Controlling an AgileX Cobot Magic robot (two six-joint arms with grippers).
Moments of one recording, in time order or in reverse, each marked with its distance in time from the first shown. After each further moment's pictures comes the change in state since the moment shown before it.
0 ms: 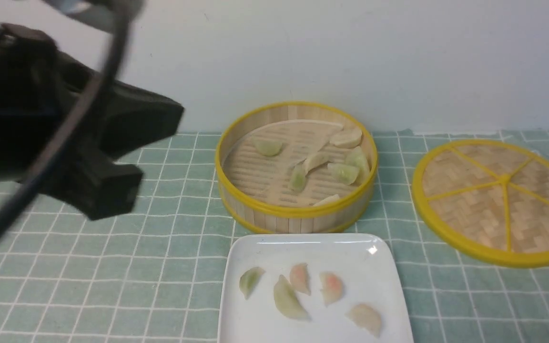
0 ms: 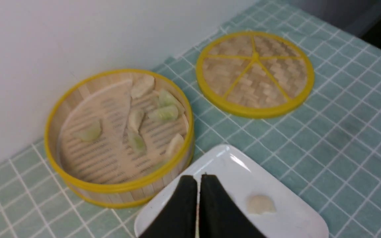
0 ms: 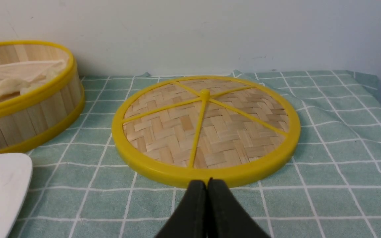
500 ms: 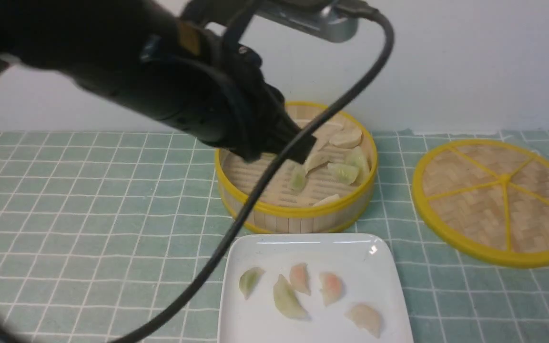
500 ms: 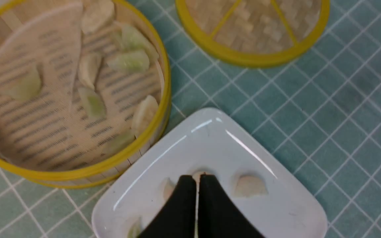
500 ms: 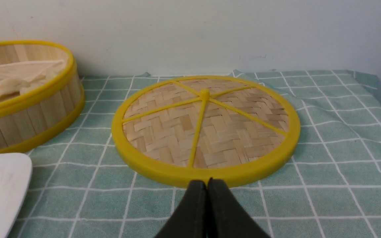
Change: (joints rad) right arm 0.000 0.000 0.000 0.000 0.000 0.000; left arm 0.000 0.430 -0.174 -0.098 0.026 0.032
